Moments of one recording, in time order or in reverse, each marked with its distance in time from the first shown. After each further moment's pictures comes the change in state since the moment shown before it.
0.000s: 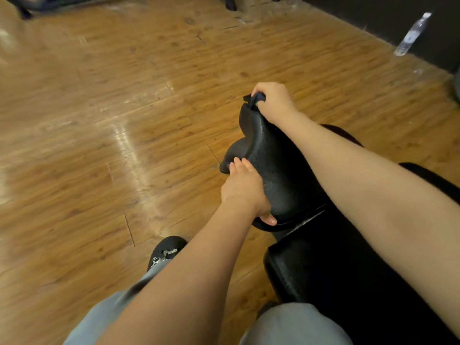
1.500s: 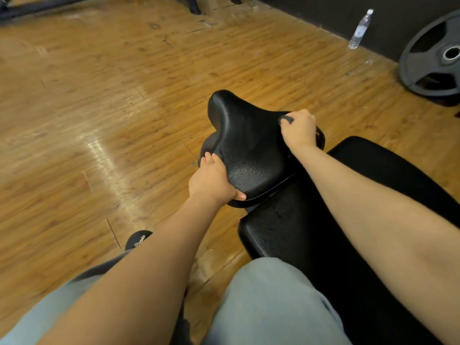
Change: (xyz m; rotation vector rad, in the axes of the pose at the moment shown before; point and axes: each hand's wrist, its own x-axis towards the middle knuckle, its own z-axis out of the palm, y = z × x) left_hand -0.017 -0.009 0.015 -0.022 0.159 0.026; right_hand -0.132 0.079 -0.034 0.092 0.273 0.457
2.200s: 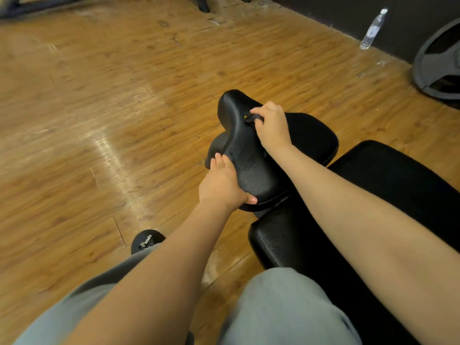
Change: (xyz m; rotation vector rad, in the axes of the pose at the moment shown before) left_hand 0.000 -0.004 0.004 -0.095 -0.008 0.022; right_hand -0.015 -0.065 0.041 0.049 -0.028 -0.365
